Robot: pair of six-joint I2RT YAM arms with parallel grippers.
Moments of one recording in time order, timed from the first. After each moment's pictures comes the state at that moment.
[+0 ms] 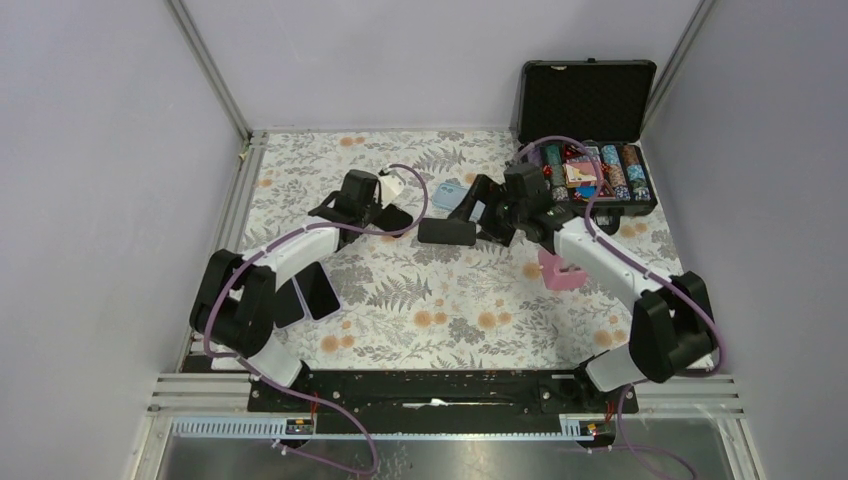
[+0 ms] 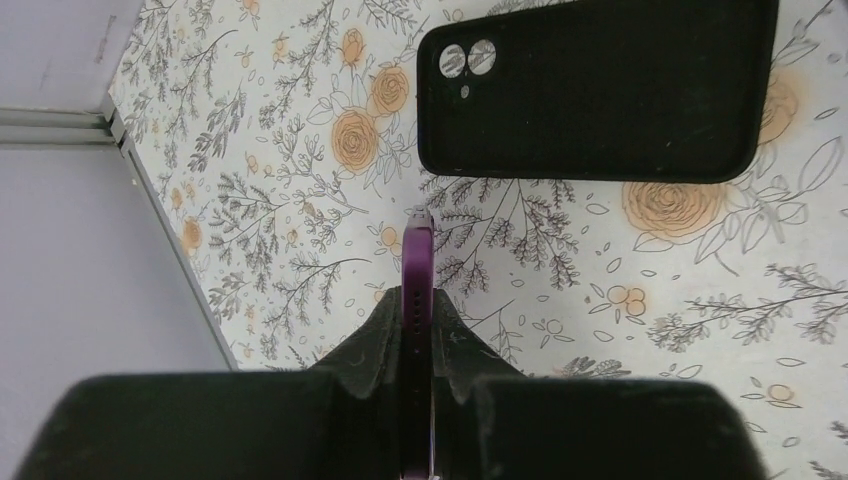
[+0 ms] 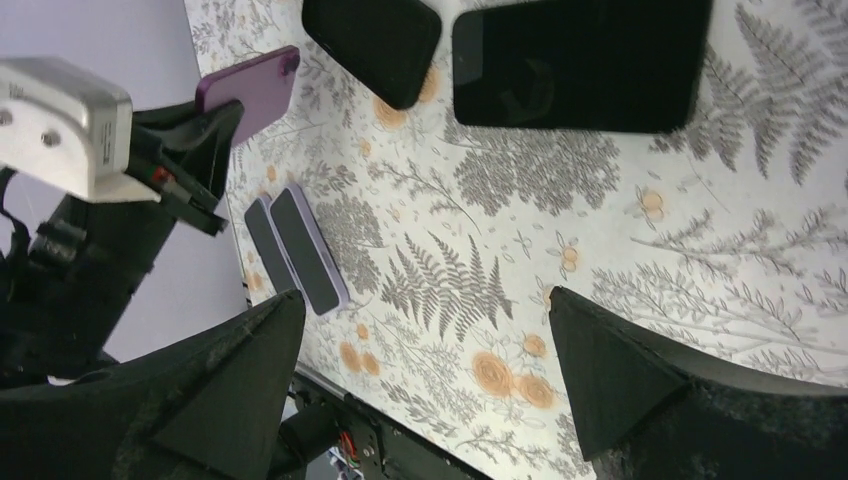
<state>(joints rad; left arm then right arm) -0.44 1.58 1.03 -0.19 -0.30 0.48 0.49 1.51 1.12 -0.33 -0.23 0.89</state>
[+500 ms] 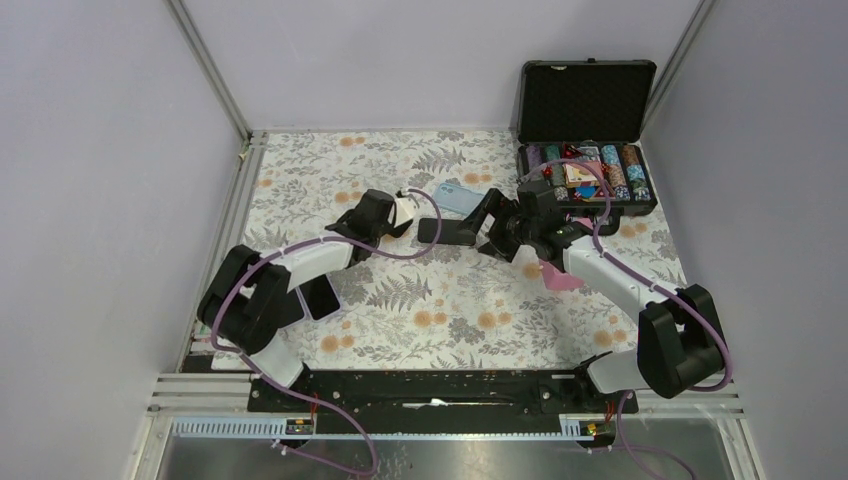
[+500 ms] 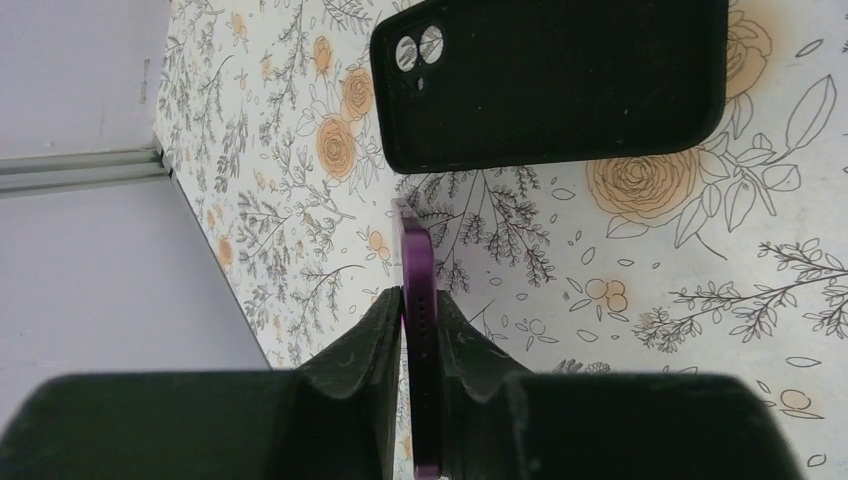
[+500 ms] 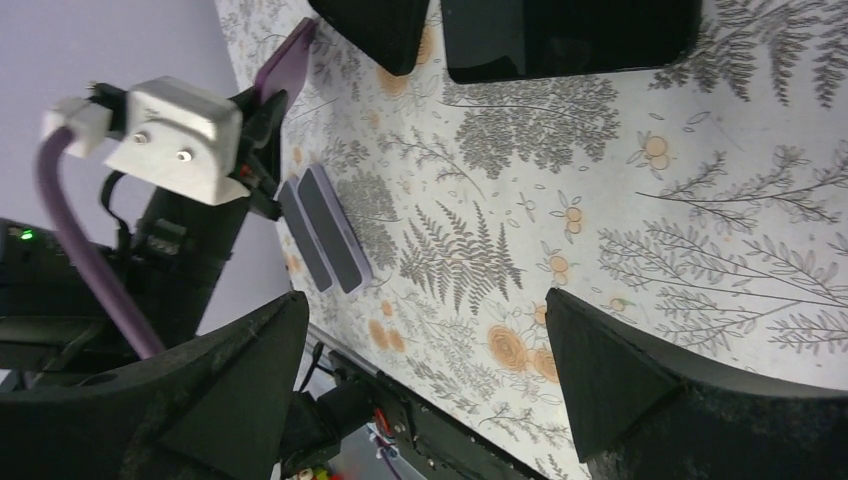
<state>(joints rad) -0.53 1.62 0.92 -0.04 -0.42 0.63 0.44 1.39 0.89 -0.20 -0.32 0.99</state>
